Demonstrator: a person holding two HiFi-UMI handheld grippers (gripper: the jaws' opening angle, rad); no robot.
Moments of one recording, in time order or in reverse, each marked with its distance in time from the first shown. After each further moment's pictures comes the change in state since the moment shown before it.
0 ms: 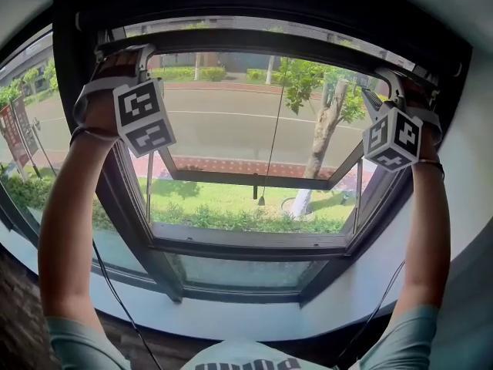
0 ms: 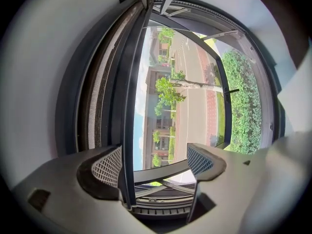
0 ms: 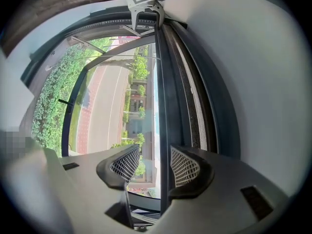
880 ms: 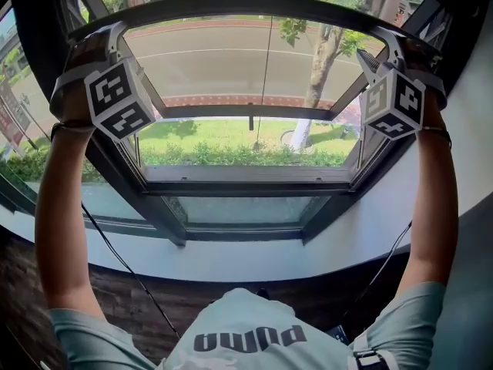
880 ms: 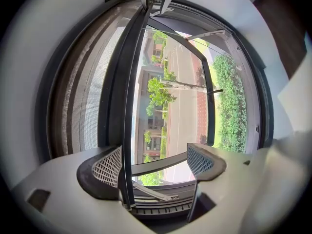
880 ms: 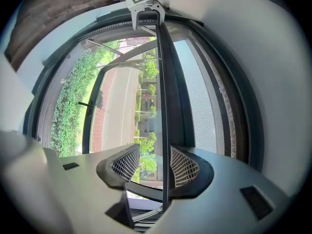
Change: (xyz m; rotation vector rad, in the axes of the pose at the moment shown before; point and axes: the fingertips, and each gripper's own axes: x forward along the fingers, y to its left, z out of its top) left arm -0.004 -0.095 0.001 0.008 -0.008 -0.108; right arm -0.022 0.092 -0.002 0.002 0.011 0.167
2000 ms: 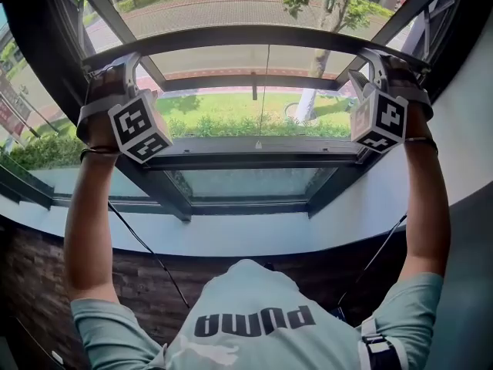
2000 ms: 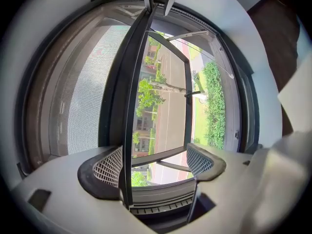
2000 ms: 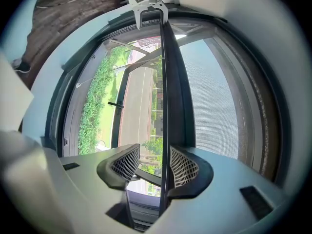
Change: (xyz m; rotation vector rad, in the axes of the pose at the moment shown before) left arm 0.007 -0.137 0.001 -0.010 -0.018 -0.132; right arm -0.011 0.137 -0.002 -0.035 0.015 0.204
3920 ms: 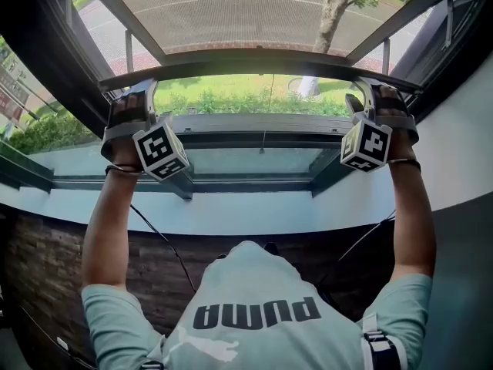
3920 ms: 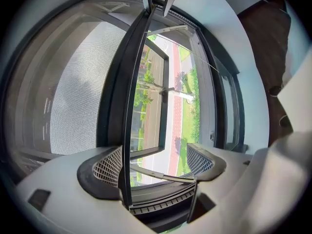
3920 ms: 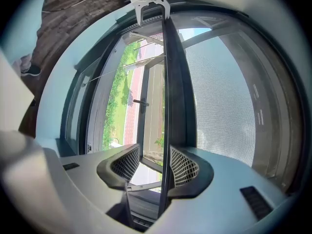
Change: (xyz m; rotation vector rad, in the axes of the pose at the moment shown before) left arm 0.027 -0.142 -0.008 0.029 -0.004 -0.141; right arm 0.020 0.142 0.009 -0.011 0.037 0.151
